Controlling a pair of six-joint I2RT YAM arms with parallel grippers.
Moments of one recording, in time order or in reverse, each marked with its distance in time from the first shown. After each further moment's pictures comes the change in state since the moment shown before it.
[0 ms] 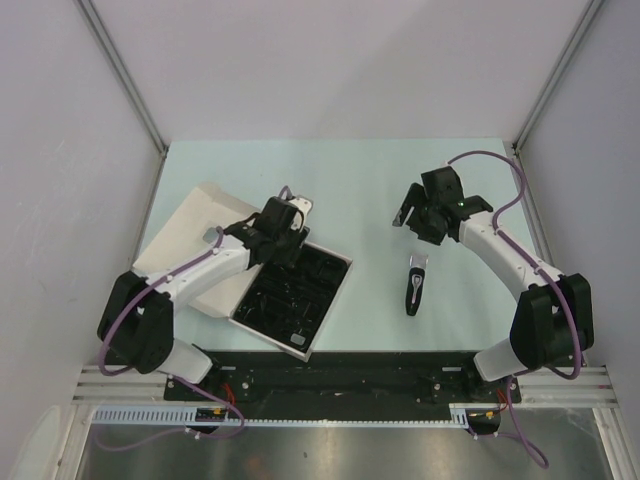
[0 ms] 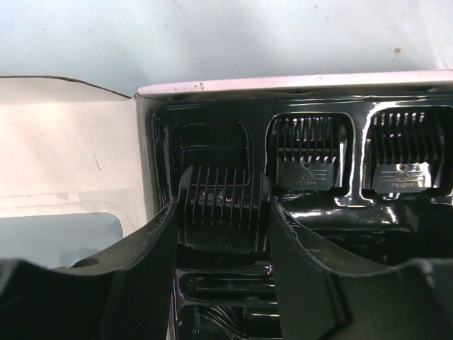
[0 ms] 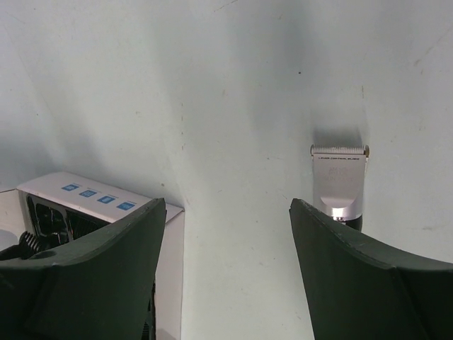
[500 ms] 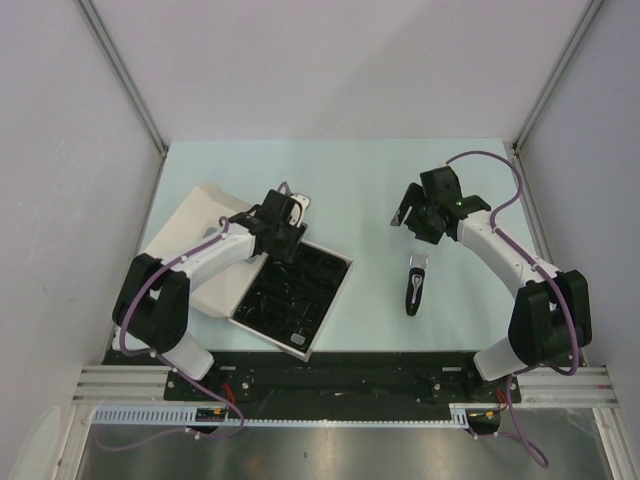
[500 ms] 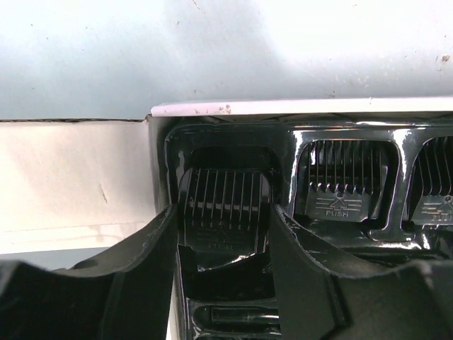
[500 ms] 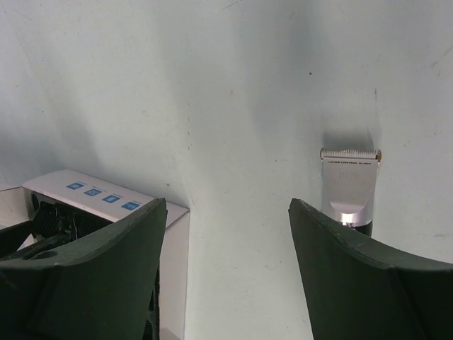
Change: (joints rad) left arm 0.072 0.135 0.053 -0.008 0.054 0.025; right arm 0.000 0.015 0.000 0.024 -0.024 0.002
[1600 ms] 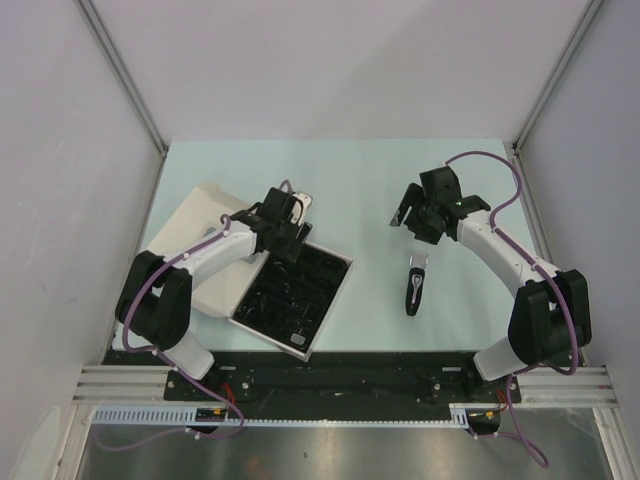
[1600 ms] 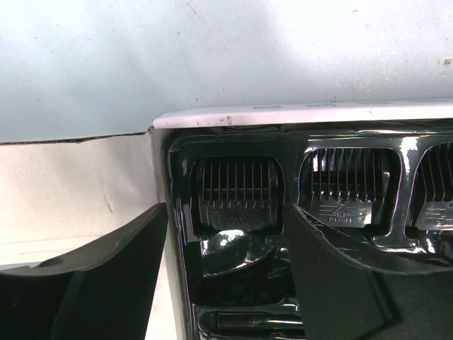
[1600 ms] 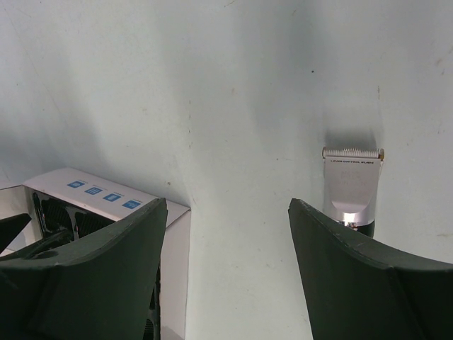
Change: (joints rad) left arm 0.003 0.028 0.027 0.001 0.002 0.035; right arm 0.000 0.006 0.000 0.000 -0.010 0.002
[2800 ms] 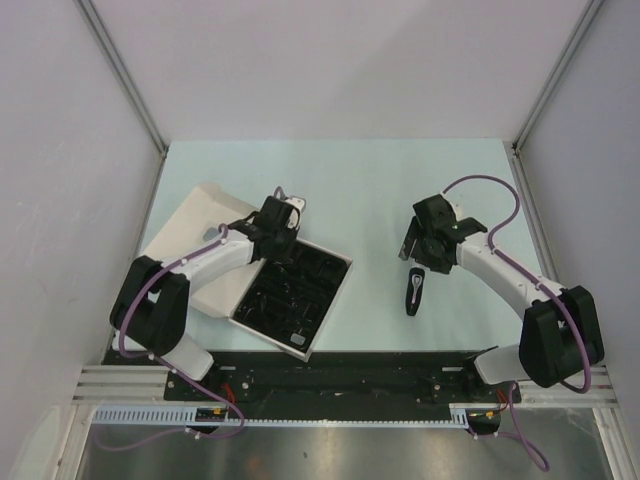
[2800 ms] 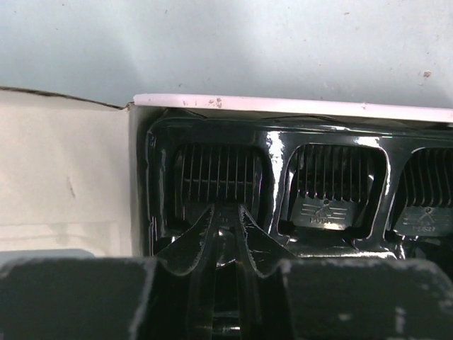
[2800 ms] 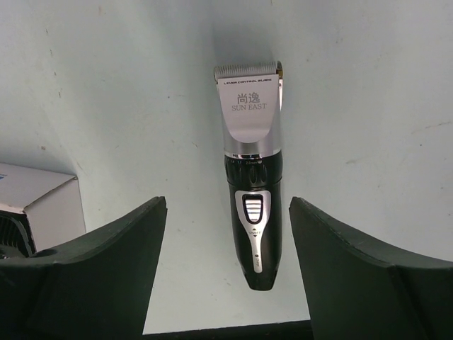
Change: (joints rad) left arm 0.000 -0.061 -0.103 0.087 0.026 -0.143; right arm 0.077 -0.112 -0.183 -0.122 0.174 -0.018
